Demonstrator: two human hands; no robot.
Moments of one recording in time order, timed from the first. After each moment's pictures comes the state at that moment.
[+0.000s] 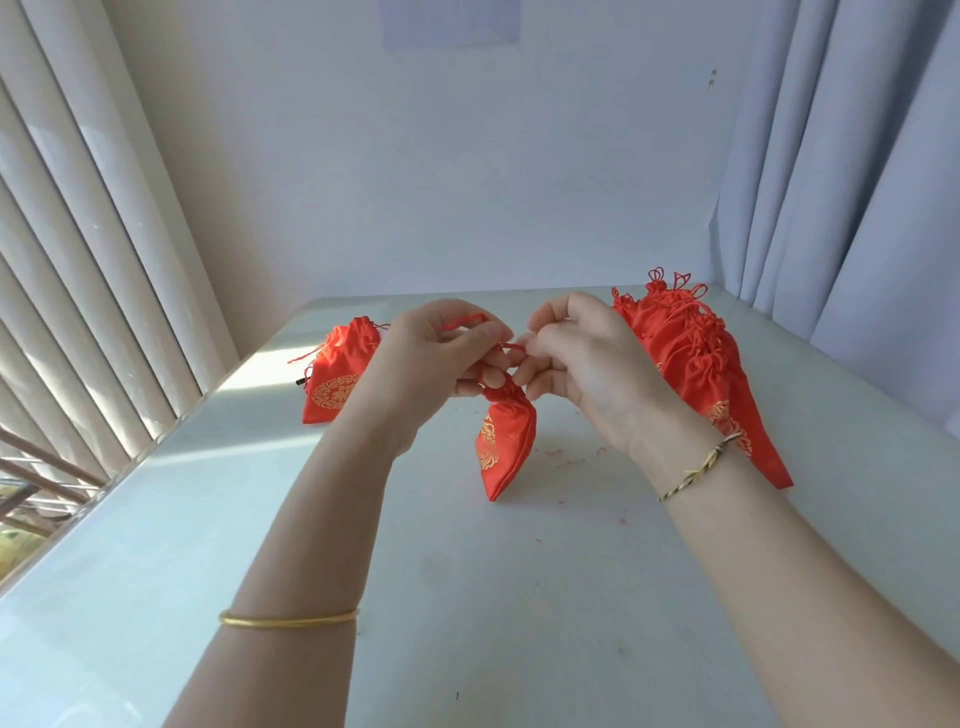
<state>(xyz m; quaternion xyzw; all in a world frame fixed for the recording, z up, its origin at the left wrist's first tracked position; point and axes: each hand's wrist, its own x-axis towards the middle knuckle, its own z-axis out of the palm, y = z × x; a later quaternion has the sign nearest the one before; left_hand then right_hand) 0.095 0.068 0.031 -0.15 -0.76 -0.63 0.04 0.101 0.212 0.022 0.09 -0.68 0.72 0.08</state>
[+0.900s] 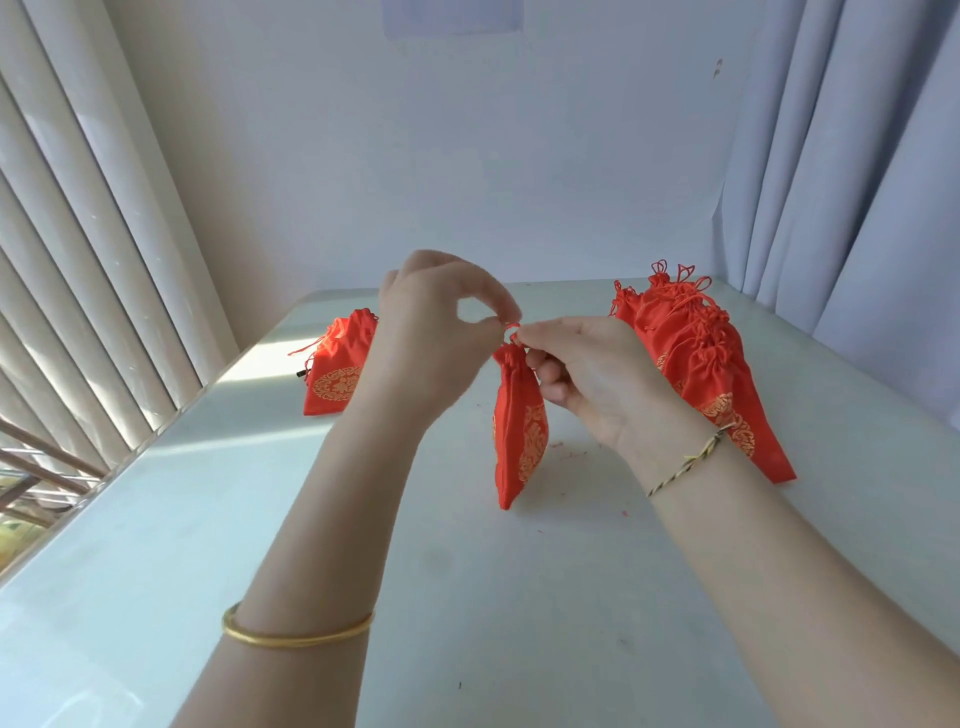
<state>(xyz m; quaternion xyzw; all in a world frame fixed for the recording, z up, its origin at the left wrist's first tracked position) 0.106 0.073 0.044 -0.16 -0.87 -0.39 0.24 0.096 0.207 0.014 0.00 -0.64 0.76 0.06</state>
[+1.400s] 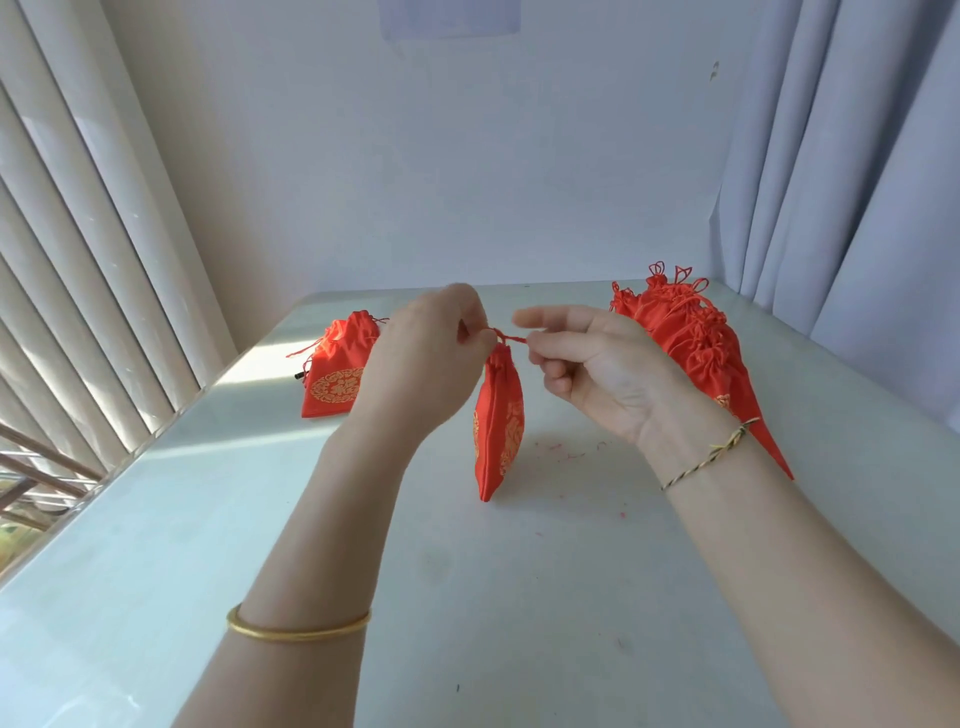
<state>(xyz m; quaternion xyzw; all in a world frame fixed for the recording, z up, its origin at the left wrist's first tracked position) 0.096 0.072 0.035 -0.13 -0.91 -0.35 0.20 0.092 0.224 0.015 0.06 -0.61 0.79 0.00</state>
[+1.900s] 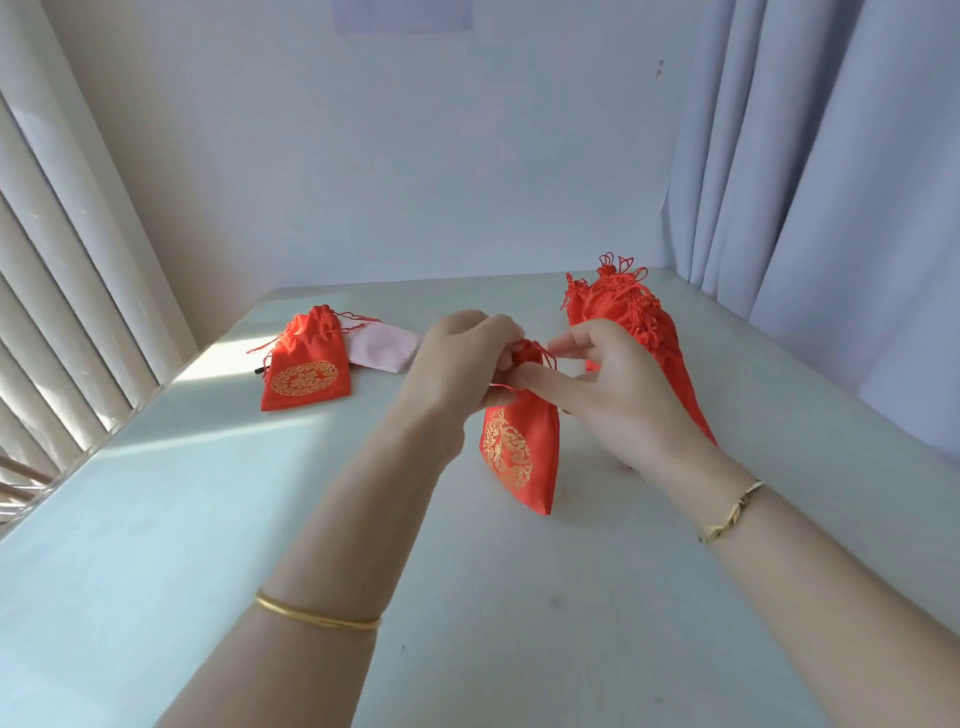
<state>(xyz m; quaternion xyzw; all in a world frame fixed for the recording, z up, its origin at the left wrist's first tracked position) 0.126 0.129 0.028 -0.09 -0.72 -0.69 -0.03 0.142 0.262 -0.008 0.02 -0.83 0.53 0.17</state>
